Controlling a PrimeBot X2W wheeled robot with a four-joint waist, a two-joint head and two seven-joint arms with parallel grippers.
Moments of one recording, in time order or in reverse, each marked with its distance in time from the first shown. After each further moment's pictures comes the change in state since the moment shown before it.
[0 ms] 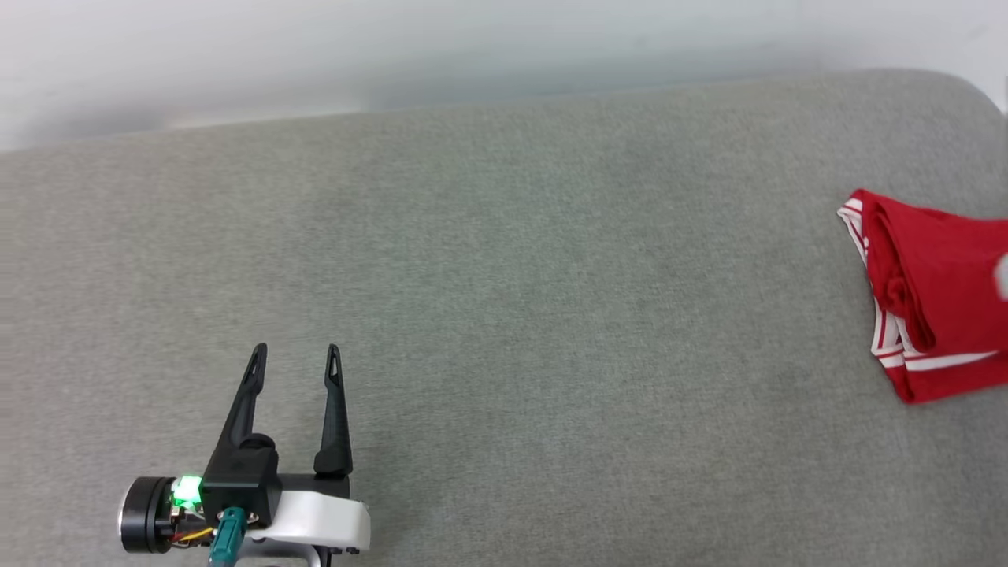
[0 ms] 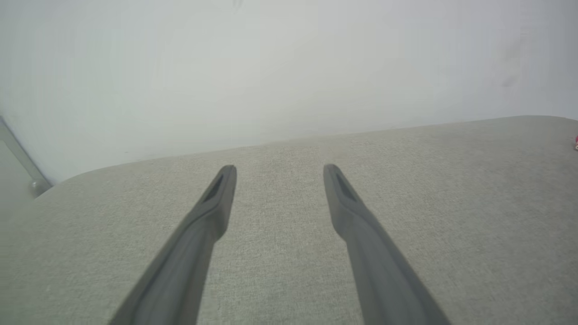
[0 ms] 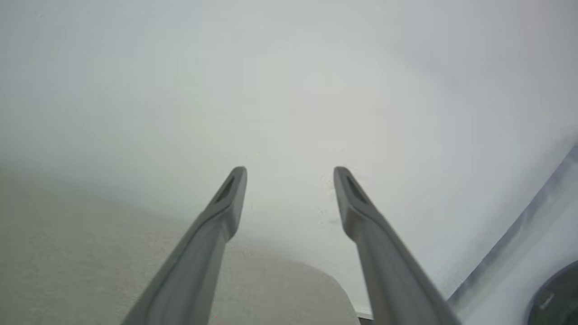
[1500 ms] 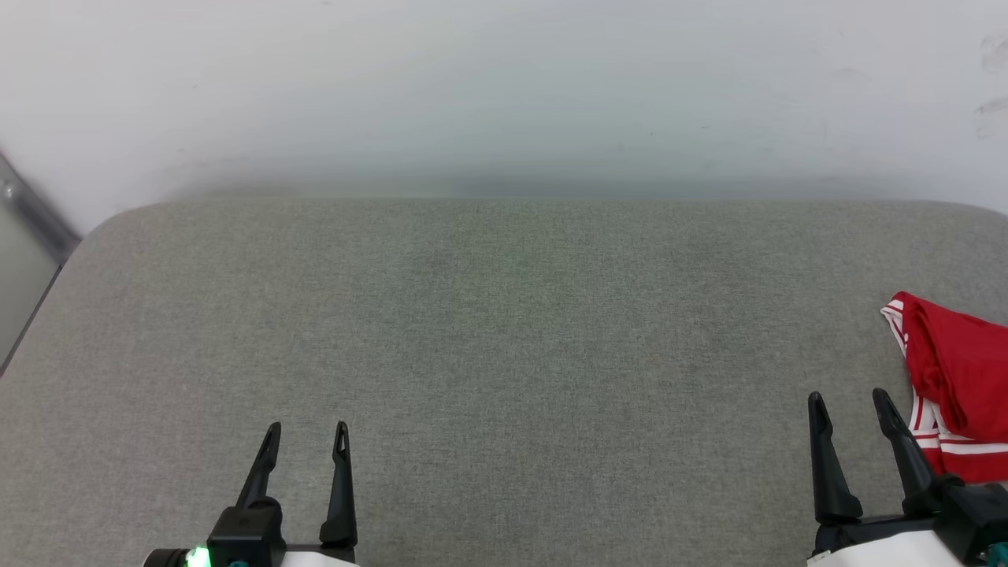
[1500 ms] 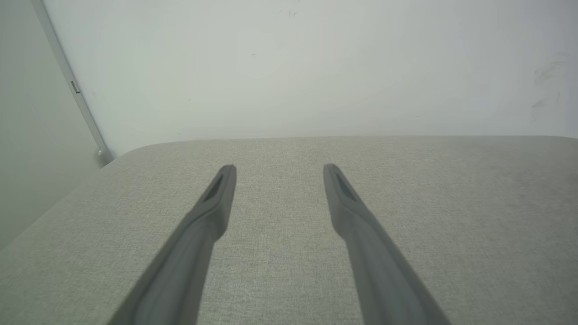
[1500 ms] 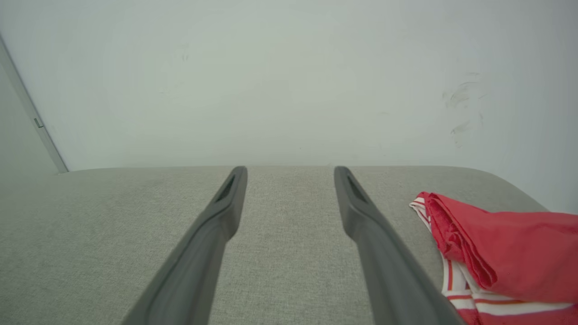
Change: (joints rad) left arm 0.123 -0.038 0.027 0.049 -0.025 -0.053 0.000; right arm 0.707 0.471 -0.095 -0.383 -0.026 0.000 -0.012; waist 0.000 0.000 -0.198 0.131
